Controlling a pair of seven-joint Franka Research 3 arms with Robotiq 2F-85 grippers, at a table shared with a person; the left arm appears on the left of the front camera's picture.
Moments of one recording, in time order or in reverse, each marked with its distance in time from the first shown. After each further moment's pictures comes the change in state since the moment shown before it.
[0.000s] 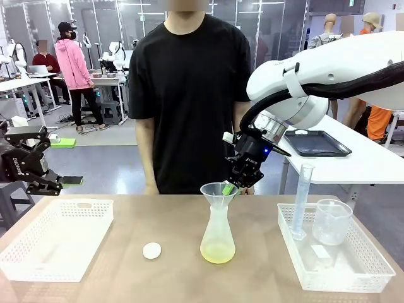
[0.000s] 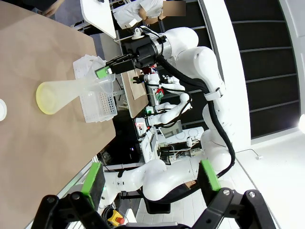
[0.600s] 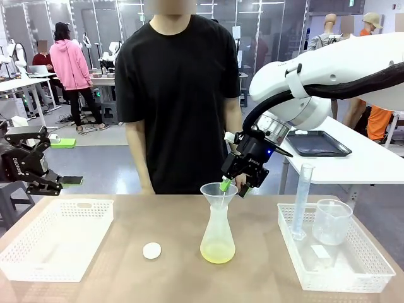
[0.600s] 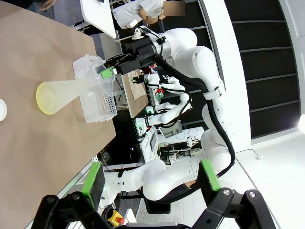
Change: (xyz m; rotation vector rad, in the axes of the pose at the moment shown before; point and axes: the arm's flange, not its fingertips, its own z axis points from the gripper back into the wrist) left arm 0.000 0.000 0.000 0.000 0.000 0.000; right arm -0.001 -0.008 0.002 0.002 -0.007 0.043
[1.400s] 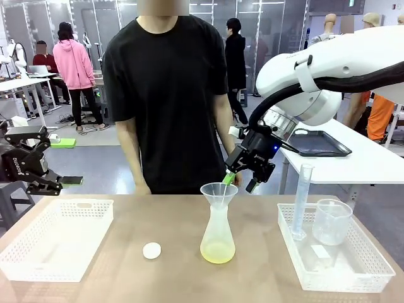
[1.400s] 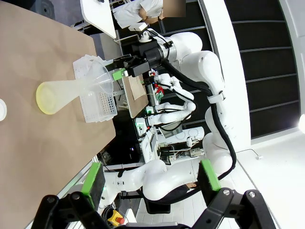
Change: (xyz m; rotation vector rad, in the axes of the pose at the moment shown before) left arm 0.000 0.000 0.000 0.000 0.000 0.000; right arm -0.014 0.004 0.016 -0.002 -0.028 0.039
